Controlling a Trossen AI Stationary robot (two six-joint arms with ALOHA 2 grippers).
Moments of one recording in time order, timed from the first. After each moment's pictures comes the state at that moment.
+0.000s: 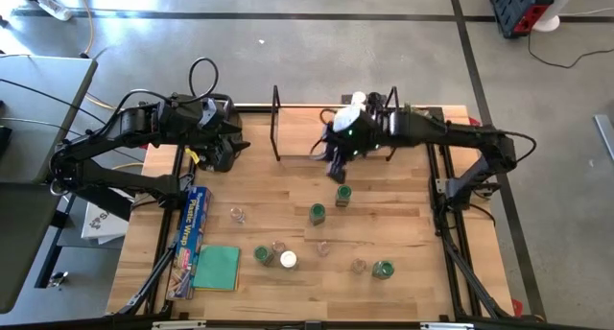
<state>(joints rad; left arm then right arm) 0.23 0.97 1.29 -0.92 -0.11 -0.33 -0.13 1.61 1.60 -0.77 -0.07 0.17</state>
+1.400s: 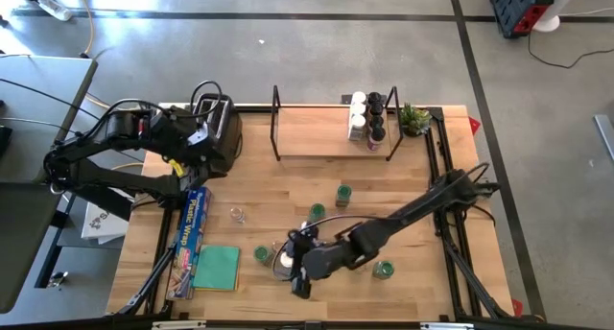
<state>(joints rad) 0.17 0.91 1.29 -1.23 0.10 -0.22 0.48 2.04 1.72 -0.32 0.34 0.55</state>
